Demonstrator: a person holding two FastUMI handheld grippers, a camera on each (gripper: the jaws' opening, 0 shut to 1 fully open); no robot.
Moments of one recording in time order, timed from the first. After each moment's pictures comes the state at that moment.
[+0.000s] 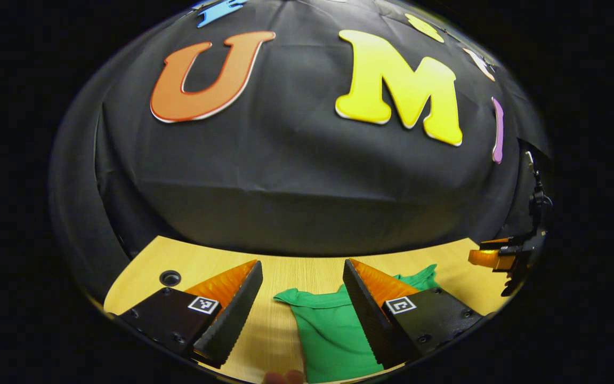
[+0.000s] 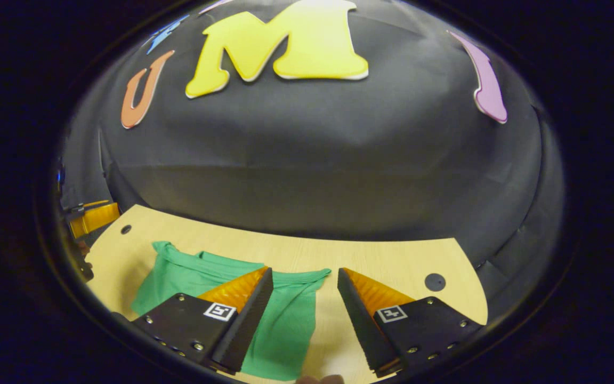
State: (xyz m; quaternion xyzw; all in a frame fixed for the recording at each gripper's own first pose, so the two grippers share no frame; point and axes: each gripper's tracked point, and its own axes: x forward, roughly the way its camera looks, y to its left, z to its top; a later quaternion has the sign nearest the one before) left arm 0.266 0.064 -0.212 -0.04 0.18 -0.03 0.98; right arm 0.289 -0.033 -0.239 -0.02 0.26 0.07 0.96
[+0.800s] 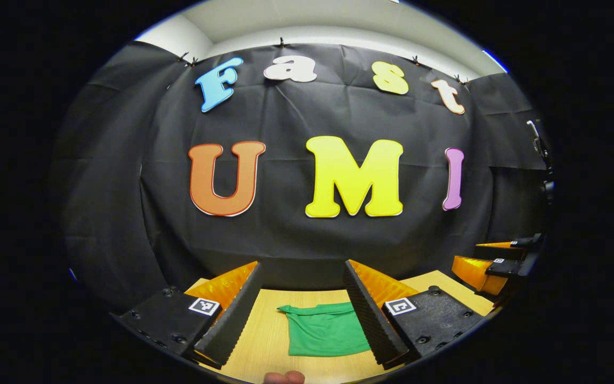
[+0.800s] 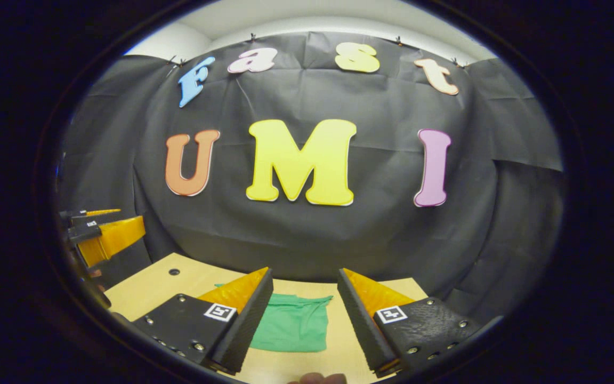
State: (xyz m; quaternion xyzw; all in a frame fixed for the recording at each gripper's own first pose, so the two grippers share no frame) left arm 0.068 0.009 -0.014 0.00 0.04 -0.01 1.00; right arm 0.085 -0.006 -0.048 -0.01 0.09 0.04 1.00
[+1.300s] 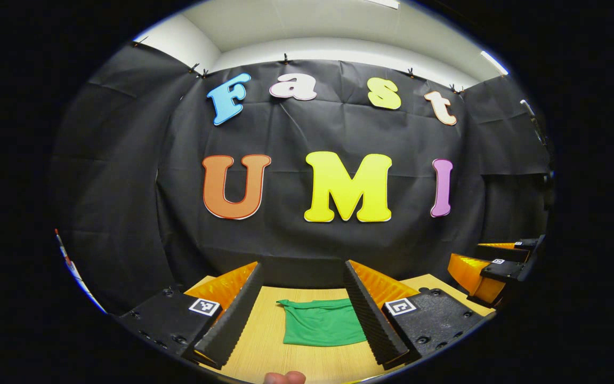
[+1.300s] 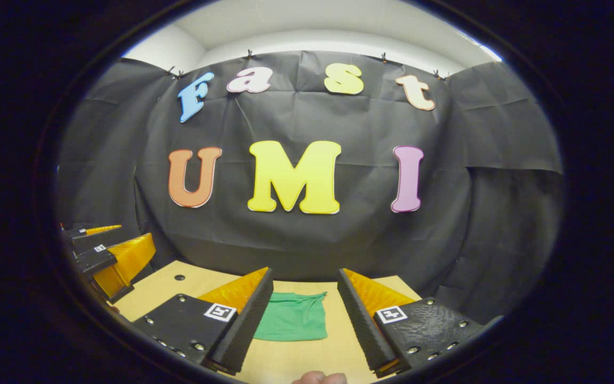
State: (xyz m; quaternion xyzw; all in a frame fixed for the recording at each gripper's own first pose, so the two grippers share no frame) left arm 0.001 -0.003 -0.016 -0.01 0.02 0.01 1.00; right arm 0.005 -0.006 -0.028 -0.01 0.04 0.01 1.00
